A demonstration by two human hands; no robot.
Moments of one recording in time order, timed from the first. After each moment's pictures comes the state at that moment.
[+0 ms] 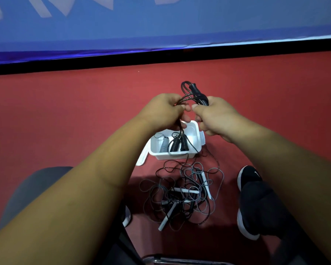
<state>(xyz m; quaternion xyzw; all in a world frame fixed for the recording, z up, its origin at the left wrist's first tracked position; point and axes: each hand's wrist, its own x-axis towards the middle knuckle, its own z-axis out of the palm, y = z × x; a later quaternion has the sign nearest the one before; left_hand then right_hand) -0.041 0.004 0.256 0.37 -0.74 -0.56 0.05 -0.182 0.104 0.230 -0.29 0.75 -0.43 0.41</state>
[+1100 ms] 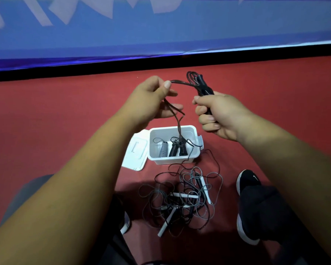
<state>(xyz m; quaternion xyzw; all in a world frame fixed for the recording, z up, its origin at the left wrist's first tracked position) -0.032 -0.018 0.281 0.32 -0.65 -0.65 0.21 -0.194 0.110 0.261 -0.17 0.60 -0.57 0.54</state>
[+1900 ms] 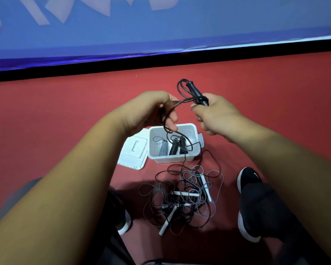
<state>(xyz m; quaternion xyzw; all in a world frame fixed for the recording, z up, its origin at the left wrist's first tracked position) -0.019 -0.016 0.286 0.31 -0.65 -0.70 0.04 -0.189 0.107 0.239 -0.32 0.76 -0.44 0.36</state>
